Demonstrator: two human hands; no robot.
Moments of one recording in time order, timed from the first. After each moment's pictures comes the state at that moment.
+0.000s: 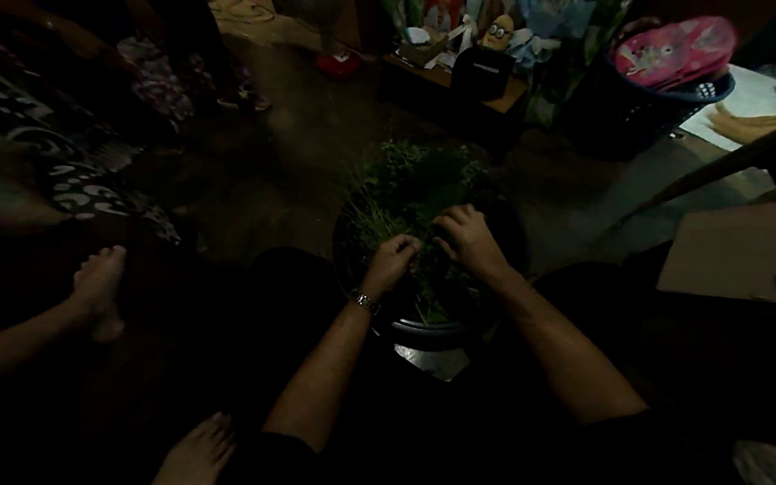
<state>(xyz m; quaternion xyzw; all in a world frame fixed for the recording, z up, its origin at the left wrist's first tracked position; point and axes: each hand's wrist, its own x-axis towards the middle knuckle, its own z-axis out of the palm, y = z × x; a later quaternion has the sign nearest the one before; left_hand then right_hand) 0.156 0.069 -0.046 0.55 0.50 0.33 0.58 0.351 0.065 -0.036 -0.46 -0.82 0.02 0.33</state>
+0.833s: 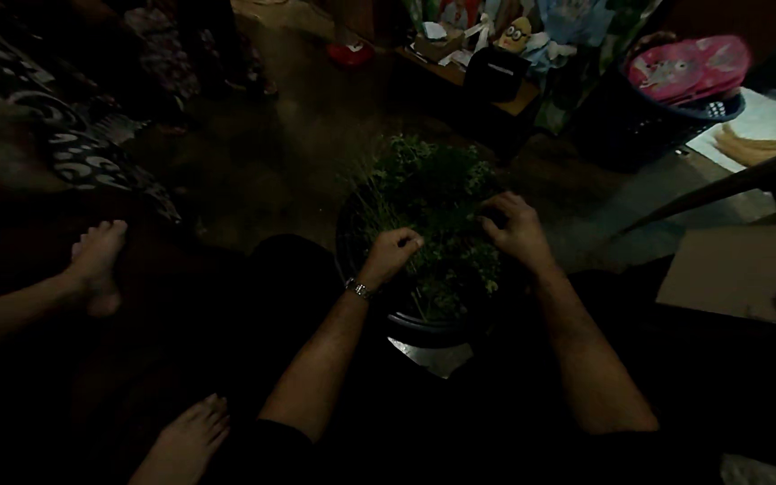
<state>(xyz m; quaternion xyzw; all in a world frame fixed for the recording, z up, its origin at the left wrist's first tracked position) 0.138 0.068 -0.034 0.68 0.50 0.30 0.44 0.391 0.060 -0.004 -0.56 -0.74 0.13 0.35</state>
